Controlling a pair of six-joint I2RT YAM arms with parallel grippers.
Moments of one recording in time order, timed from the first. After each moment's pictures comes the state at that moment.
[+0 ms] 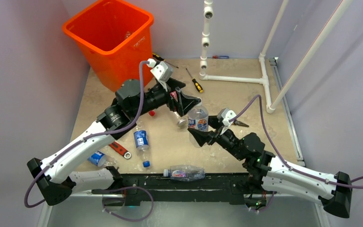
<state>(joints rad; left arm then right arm) -0.85 1.13 1.24 -0.07 0.15 -0.24 1.08 0.67 0.44 0.44 0.19 0.10</state>
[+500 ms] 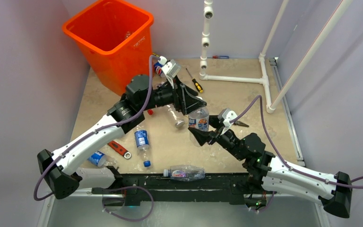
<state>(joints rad) -0.79 1.23 1.24 0.01 0.43 -0.46 1.08 0.67 0.44 0.47 0.20 0.06</state>
